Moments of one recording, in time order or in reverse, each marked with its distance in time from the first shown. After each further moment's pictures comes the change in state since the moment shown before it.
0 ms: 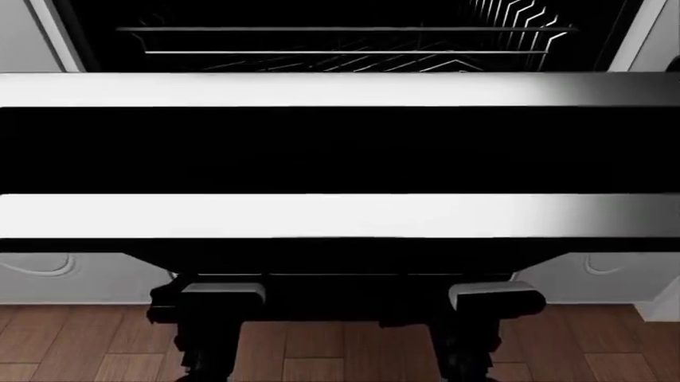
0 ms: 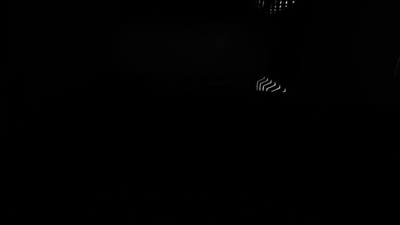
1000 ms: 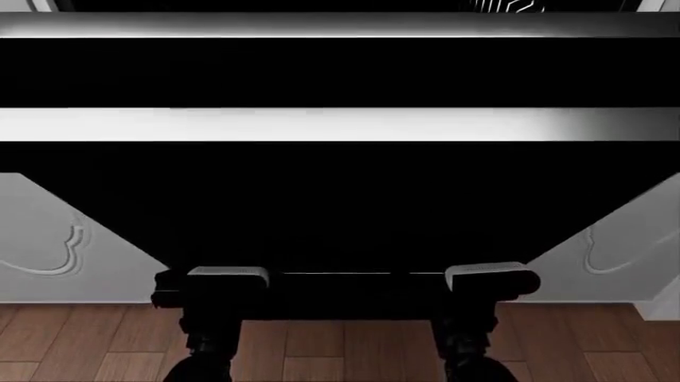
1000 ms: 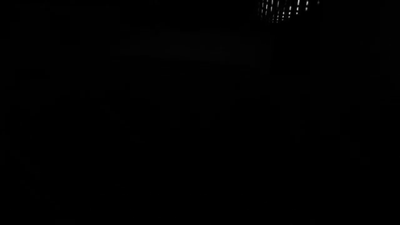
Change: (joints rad) left arm -0.078 0.015 0.012 -0.067 -0.003 -0.005 0.007; right arm 0.082 -0.002 -0.016 0.045 0.005 0.023 -0.002
